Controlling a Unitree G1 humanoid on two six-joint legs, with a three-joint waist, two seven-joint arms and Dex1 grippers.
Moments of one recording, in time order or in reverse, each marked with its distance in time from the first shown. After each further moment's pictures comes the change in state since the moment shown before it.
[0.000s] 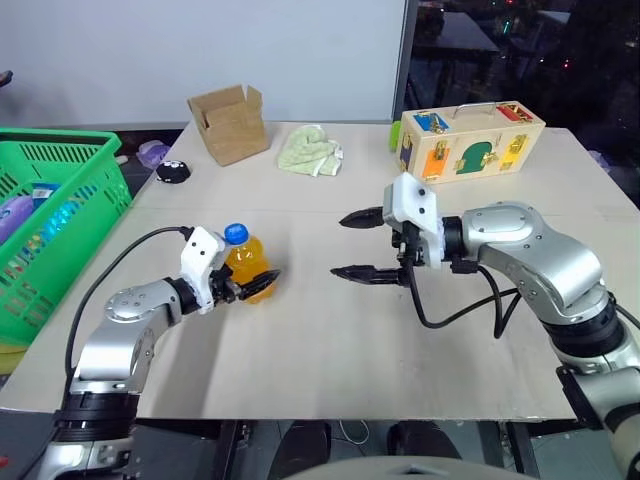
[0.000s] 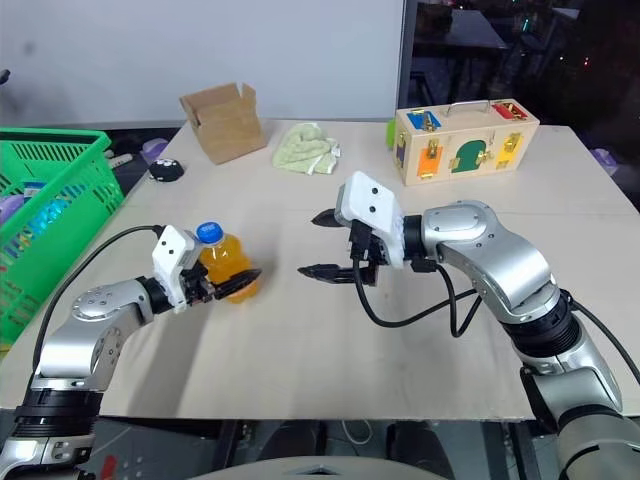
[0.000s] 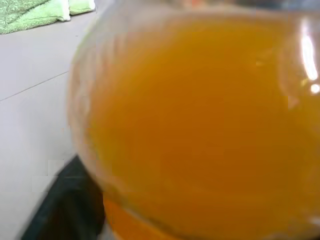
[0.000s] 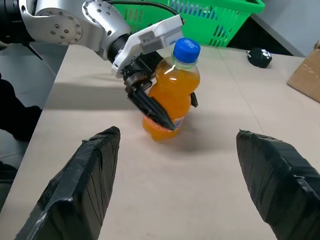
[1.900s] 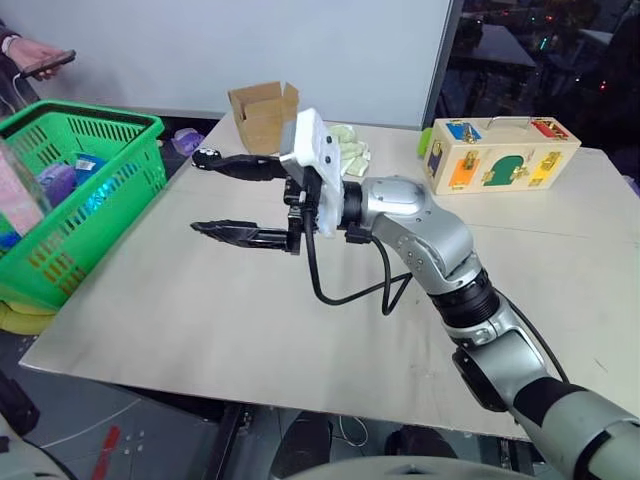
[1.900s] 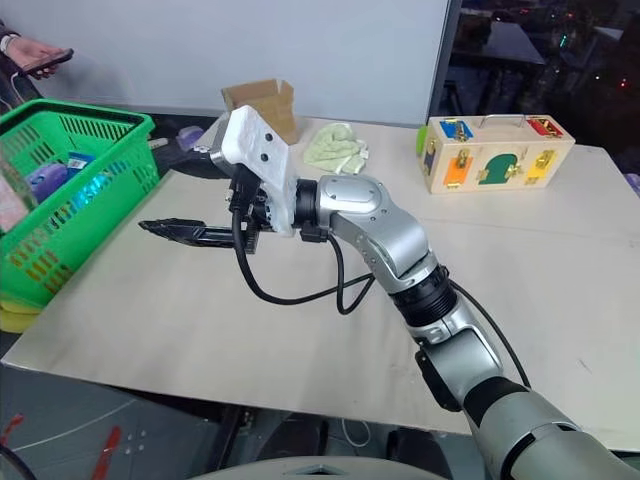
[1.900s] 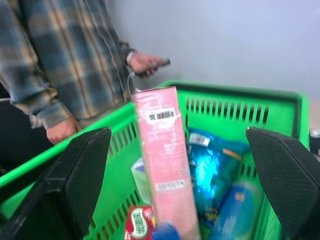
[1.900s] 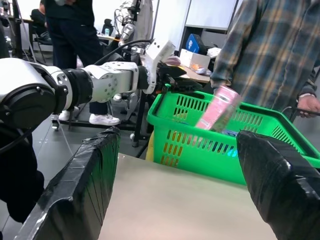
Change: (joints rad) left arm -0.467 0.466 0.493 1.201 0.041 -0.543 0.231; right arm -0.208 0.548 0.028 0.390 -0.075 -0.311 -0.055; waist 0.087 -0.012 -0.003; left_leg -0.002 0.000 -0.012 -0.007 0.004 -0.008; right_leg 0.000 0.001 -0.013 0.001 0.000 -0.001
